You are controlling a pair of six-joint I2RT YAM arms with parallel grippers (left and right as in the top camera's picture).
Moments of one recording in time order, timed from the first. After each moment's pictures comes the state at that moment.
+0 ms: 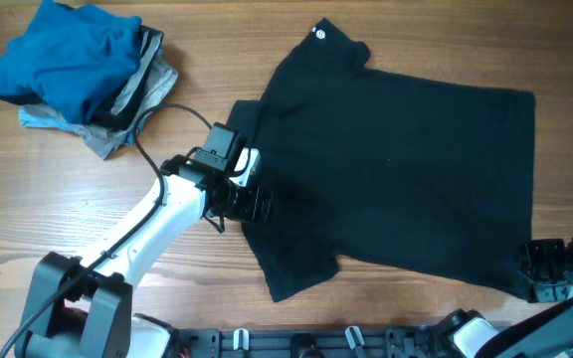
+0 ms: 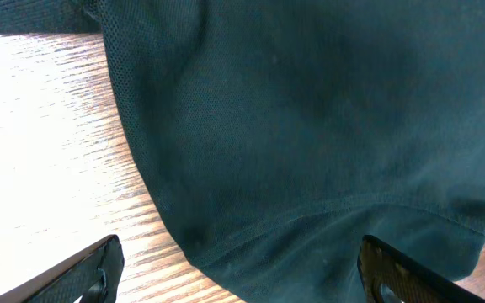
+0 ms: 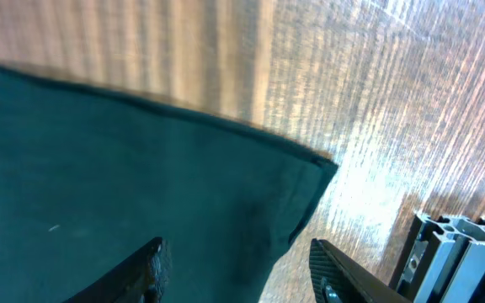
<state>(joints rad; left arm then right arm) -0.41 1.55 0.90 -0.71 0.25 -0.24 -0.93 1.33 0.71 -0.92 0.01 0.58</state>
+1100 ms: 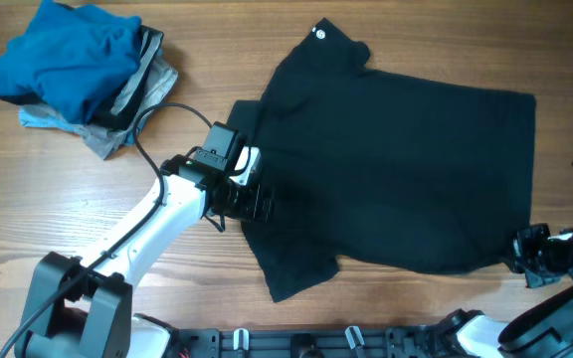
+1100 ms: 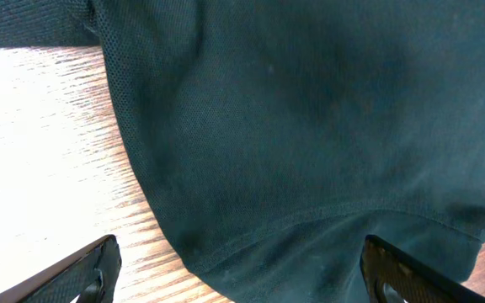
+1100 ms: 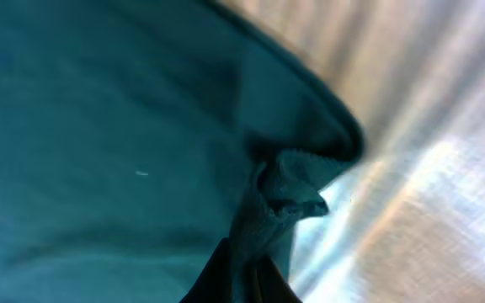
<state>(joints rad) -0.41 1.55 0.90 -0.70 0.26 -0.24 -0.92 1.46 0.73 -0.86 -0.30 0.39</state>
